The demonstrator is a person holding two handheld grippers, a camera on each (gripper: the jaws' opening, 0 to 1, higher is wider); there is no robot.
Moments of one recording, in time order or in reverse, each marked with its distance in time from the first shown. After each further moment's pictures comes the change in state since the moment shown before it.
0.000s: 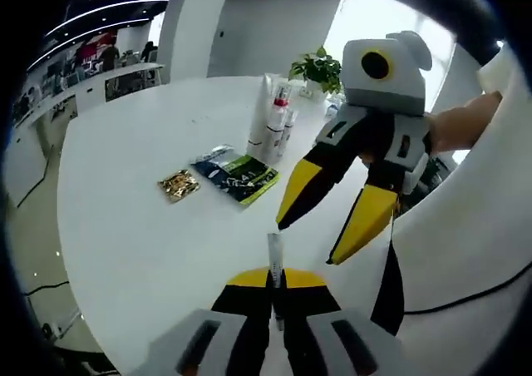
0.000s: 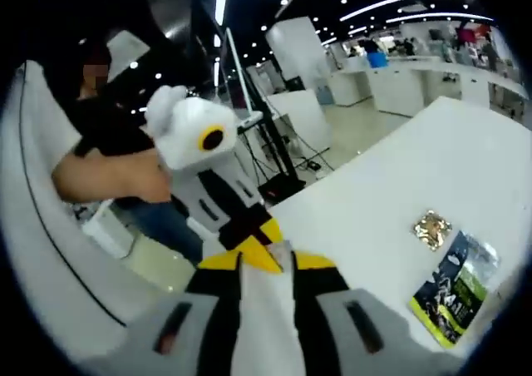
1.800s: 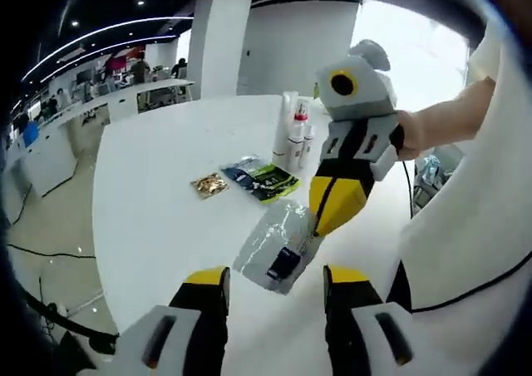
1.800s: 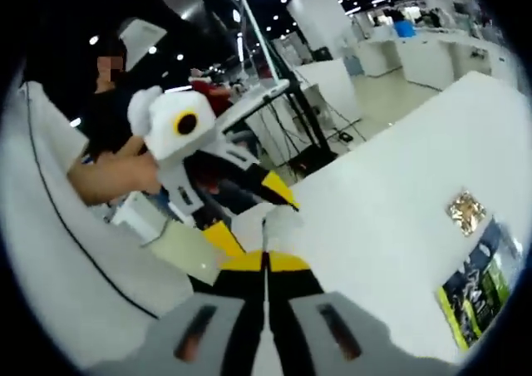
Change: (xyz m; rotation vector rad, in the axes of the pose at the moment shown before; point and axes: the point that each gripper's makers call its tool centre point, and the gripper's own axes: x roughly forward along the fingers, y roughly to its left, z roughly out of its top) left arm -0.040 0.012 -0.019 -0.077 -0.181 0.221; right arm 0.003 0.005 -0.011 0.161 0.066 0.160
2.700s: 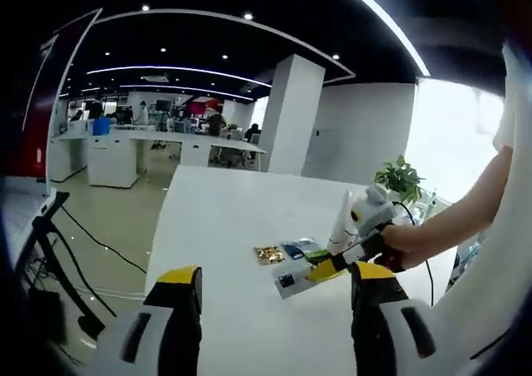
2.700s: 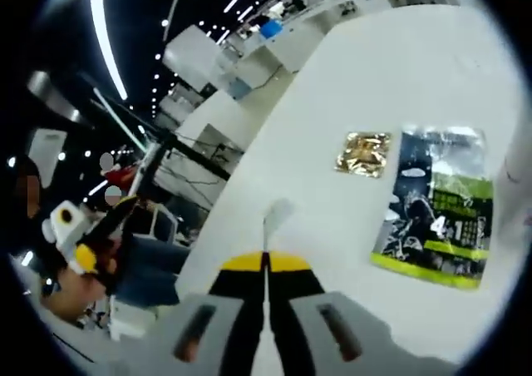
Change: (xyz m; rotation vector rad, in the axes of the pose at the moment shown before) left arm -0.051 0.035 0.054 -0.204 -0.434 0.213; right arm -0.013 -0.126 -0.013 0.458 -0.148 -0.383
